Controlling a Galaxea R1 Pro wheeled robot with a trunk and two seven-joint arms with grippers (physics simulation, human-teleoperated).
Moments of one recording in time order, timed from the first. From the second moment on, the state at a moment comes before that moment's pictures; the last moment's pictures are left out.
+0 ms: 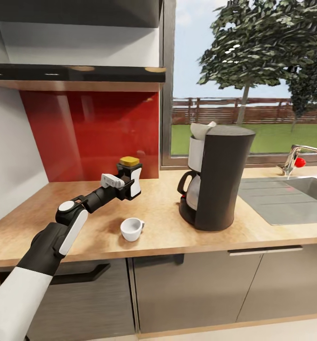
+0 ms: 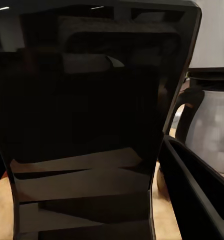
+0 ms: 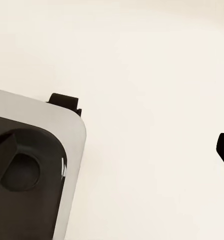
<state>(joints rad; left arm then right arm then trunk) -0.77 0.19 -0.25 -1.31 0.34 0.24 -0.48 -0.04 -0.13 0.22 -0.14 0.00 -0.16 0.00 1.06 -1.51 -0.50</state>
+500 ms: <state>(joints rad) -0.77 0.19 -0.25 -1.31 0.34 0.24 -0.48 -0.04 -0.13 0.22 -0.14 0.01 -0.16 0.00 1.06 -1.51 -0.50</state>
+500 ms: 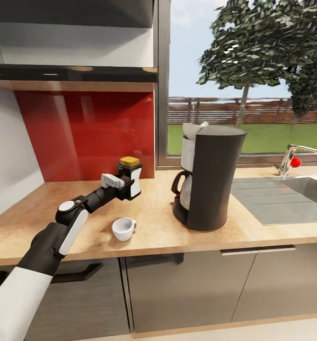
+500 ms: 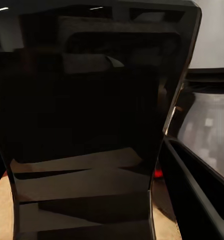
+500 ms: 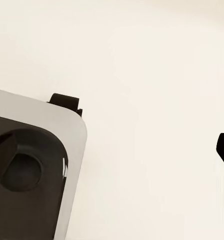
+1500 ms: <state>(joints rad) -0.77 0.19 -0.25 -1.31 0.34 0.24 -0.47 -0.04 -0.13 0.22 -0.13 0.01 -0.16 0.00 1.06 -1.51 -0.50</state>
